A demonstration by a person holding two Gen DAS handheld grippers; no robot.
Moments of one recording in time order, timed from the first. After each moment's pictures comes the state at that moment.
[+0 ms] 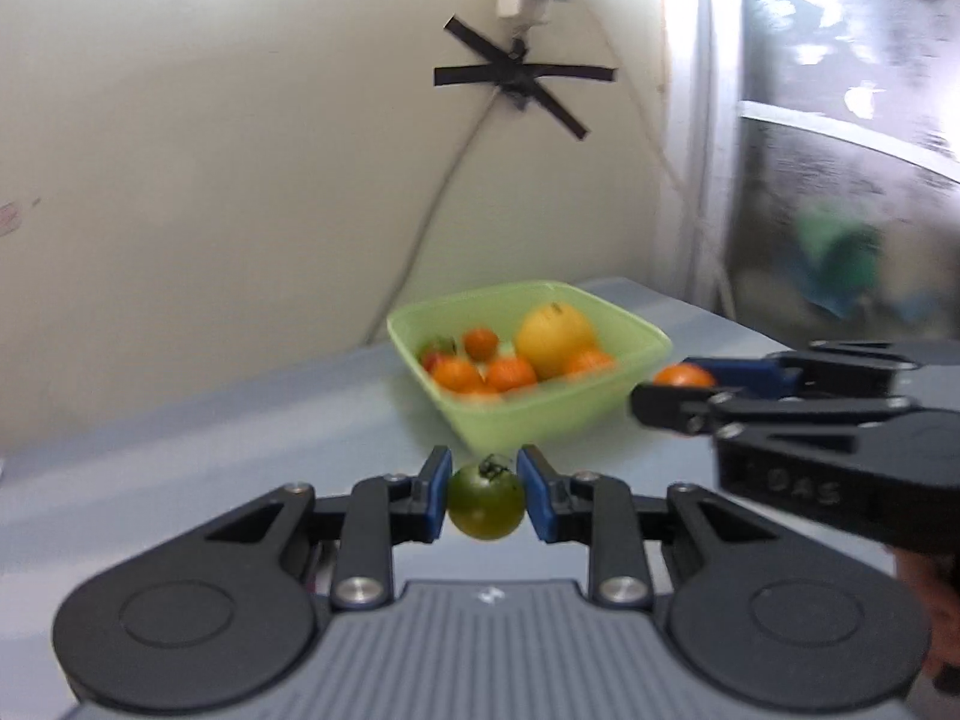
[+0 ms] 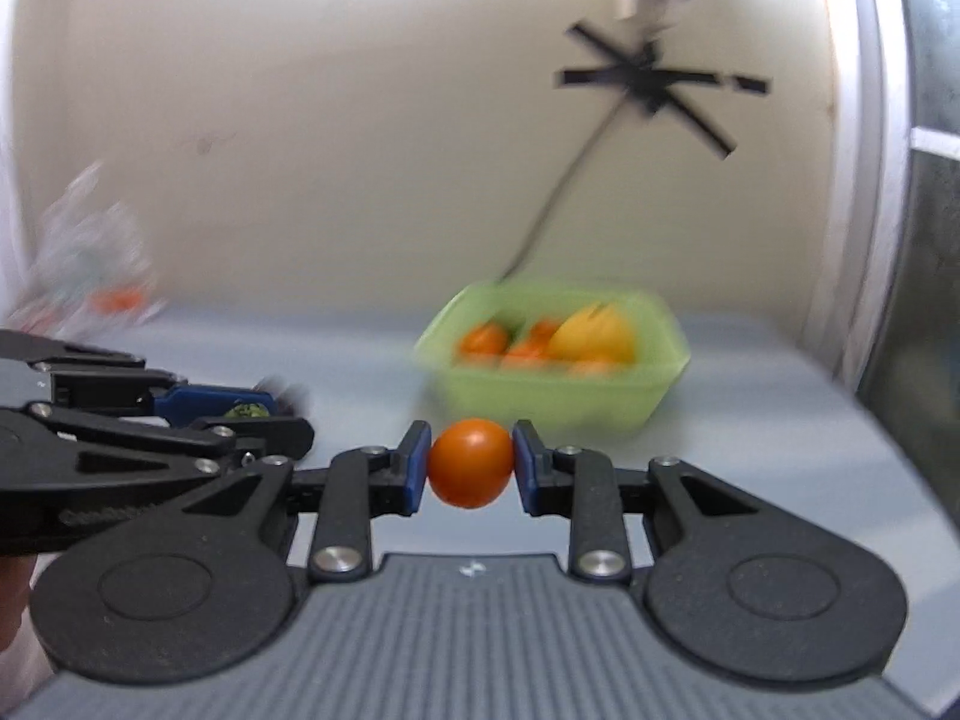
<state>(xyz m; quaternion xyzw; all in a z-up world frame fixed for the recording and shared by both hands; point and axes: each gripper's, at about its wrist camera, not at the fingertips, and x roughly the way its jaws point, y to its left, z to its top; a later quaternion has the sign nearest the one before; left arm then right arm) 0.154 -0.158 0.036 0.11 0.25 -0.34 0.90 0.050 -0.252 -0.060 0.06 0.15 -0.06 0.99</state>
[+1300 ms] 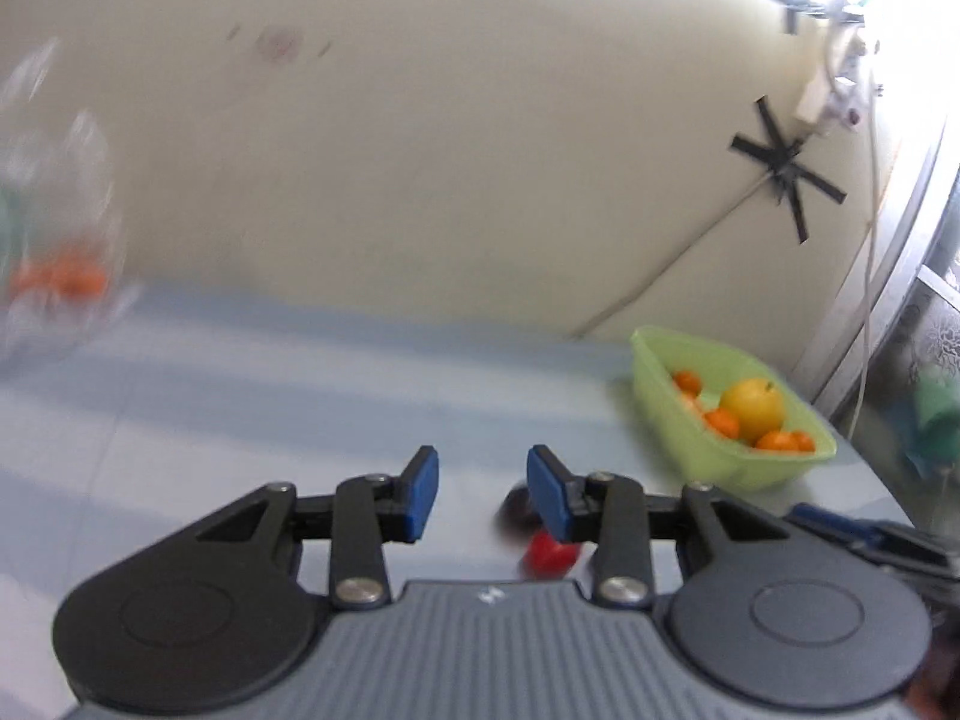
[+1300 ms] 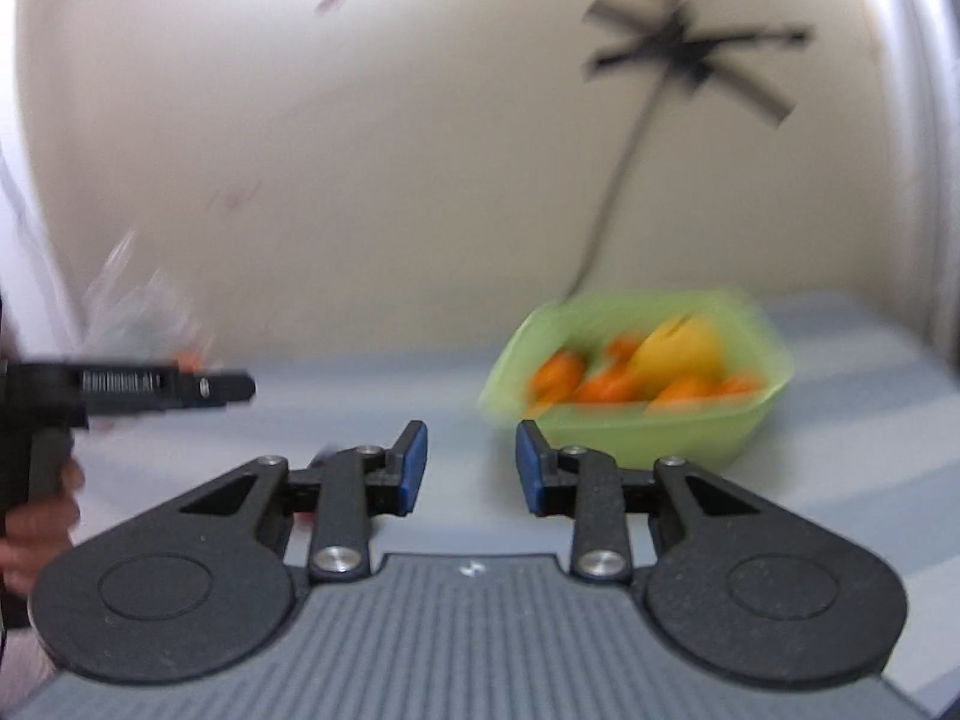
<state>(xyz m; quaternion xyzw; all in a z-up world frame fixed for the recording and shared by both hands) 0.204 -0.005 0.025 -0.06 0.32 -0.23 0.92 0.084 -0.241 -0.062 0.14 0.16 0.03 0.98</state>
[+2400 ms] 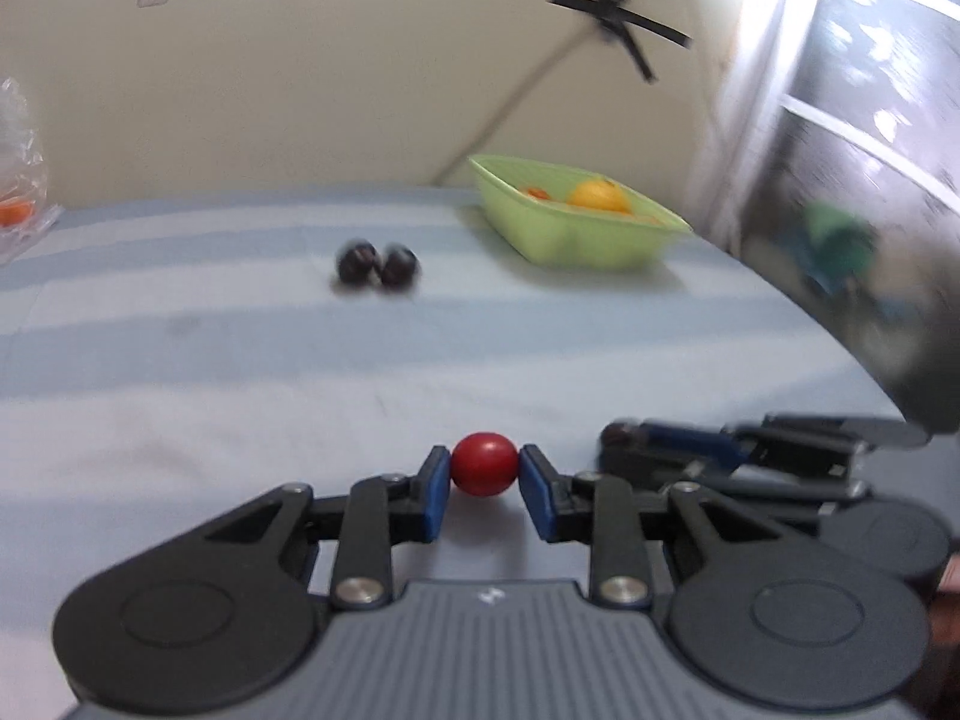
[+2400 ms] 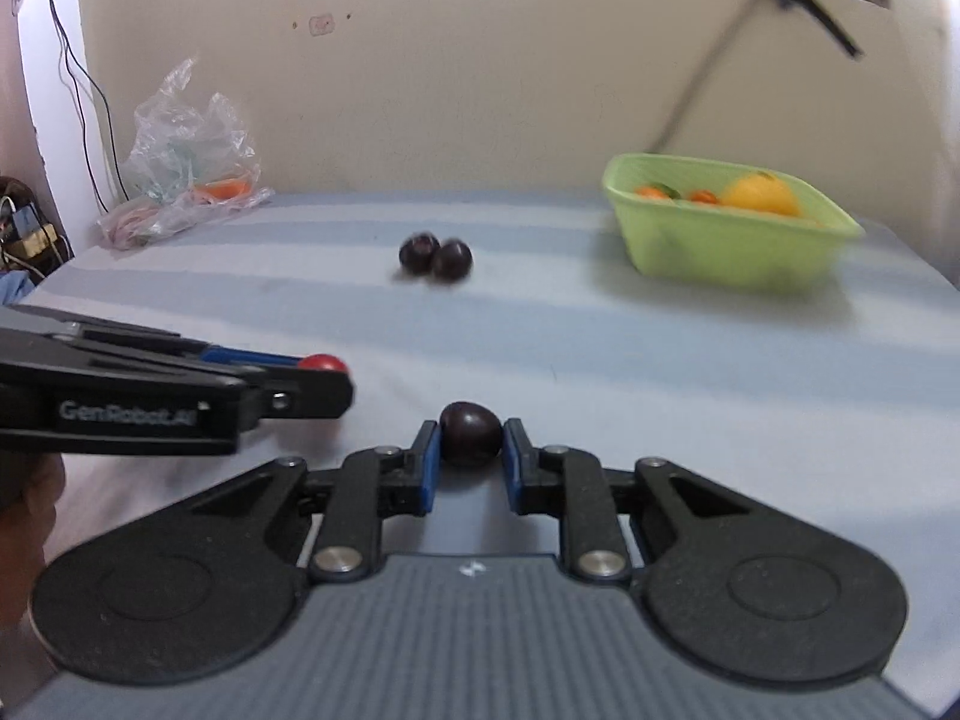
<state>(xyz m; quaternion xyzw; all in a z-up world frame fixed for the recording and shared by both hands) 0.066 -0.032 -0.018 0.02 0.35 -0.32 0.88 0.027 -0.169 -0.102 0.07 0.24 0.03 0.97</state>
